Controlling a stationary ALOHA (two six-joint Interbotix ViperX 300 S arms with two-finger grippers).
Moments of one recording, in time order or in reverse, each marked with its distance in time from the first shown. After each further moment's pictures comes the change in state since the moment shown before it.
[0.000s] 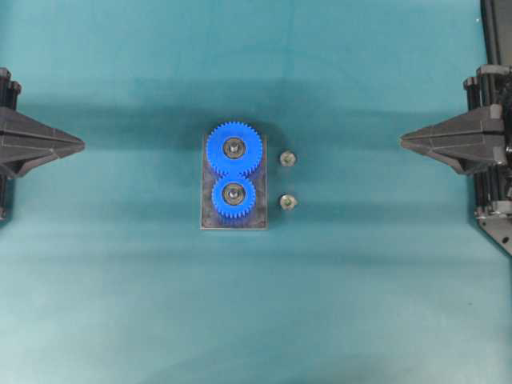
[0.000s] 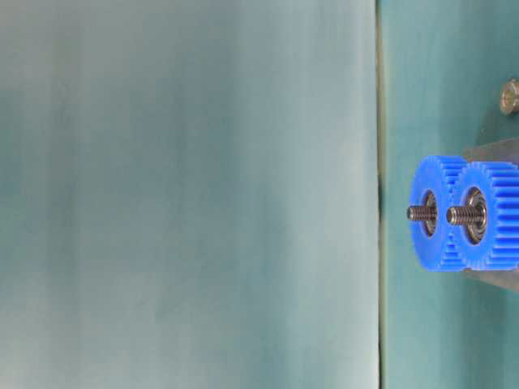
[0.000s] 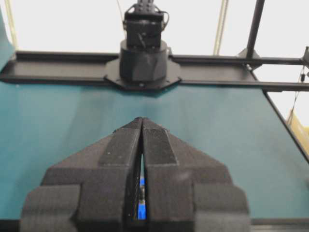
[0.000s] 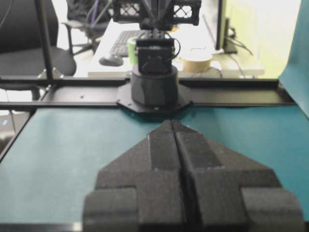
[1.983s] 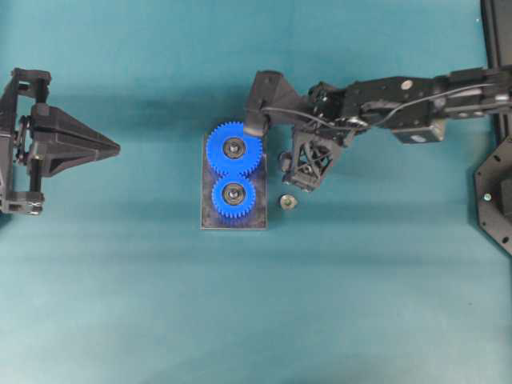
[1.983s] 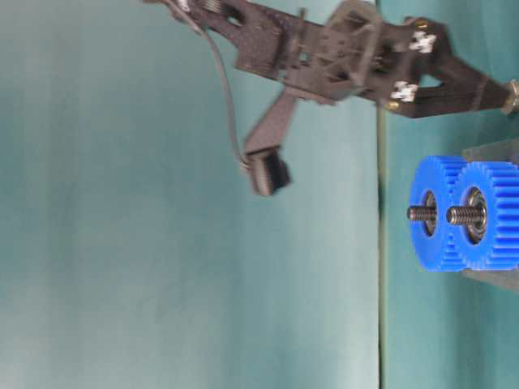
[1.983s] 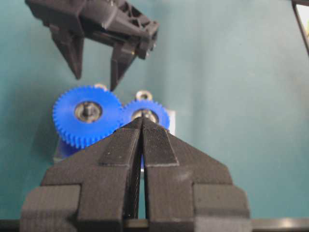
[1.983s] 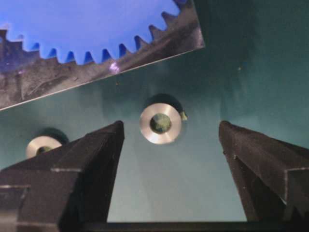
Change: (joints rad) left arm 0.035 0.176 -0.176 0.009 0.373 -0.121; right arm -0.199 1.138 -0.635 0.069 0.813 0.049
